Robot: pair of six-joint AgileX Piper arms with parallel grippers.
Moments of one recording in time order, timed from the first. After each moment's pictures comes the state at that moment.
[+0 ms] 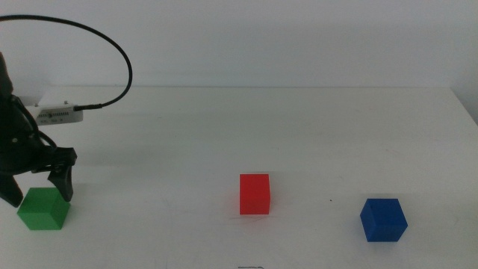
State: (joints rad) left arm 0.16 1.85 -1.30 -0.07 1.18 0.13; right arm 0.02 -0.01 0.03 -0.03 0.06 -0.04
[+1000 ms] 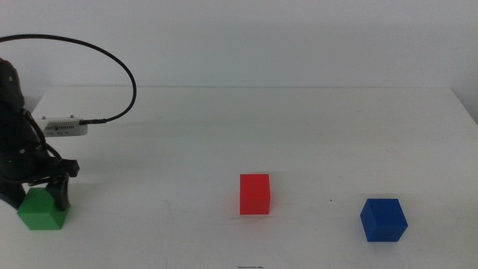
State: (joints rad) left arm 0.16 1.93 -1.30 -0.02 1.13 0.14; right arm 0.02 -0.01 0.03 -0.03 0.06 -0.04
